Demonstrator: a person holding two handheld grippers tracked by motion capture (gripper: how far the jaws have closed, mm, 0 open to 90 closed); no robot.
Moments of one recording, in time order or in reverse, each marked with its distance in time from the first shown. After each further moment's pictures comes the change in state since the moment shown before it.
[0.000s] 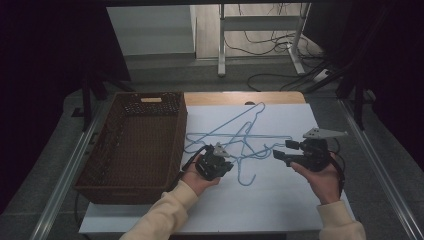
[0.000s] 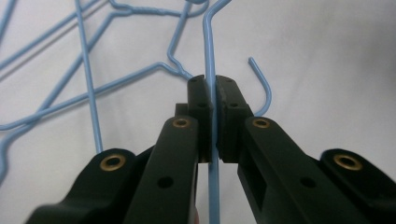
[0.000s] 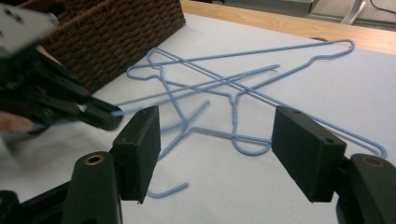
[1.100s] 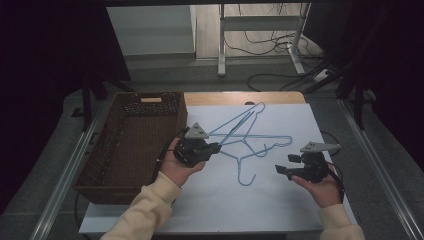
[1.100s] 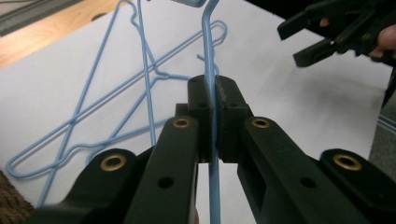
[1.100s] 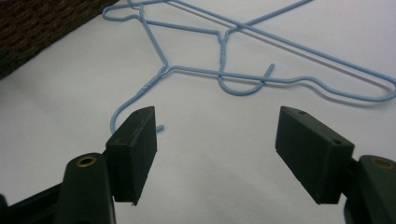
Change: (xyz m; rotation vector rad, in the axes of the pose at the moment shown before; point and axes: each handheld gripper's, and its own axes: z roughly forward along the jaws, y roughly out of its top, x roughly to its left) left arm 0.017 0.018 -0.090 -0.186 0.012 -0.059; right arm -0.020 -0.047 0.018 0.122 -0.007 -0.016
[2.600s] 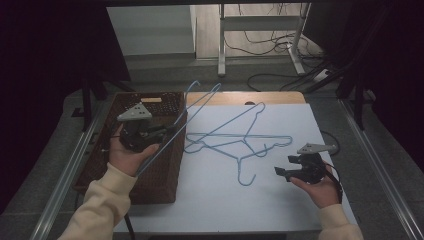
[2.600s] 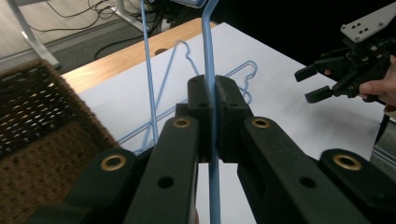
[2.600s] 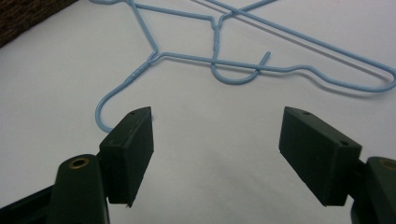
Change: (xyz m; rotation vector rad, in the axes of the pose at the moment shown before) left arm 0.057 -0.007 -0.110 -0.127 0.075 -0.064; right arm 0.000 -0.004 0.008 0.035 -0.032 -0.016
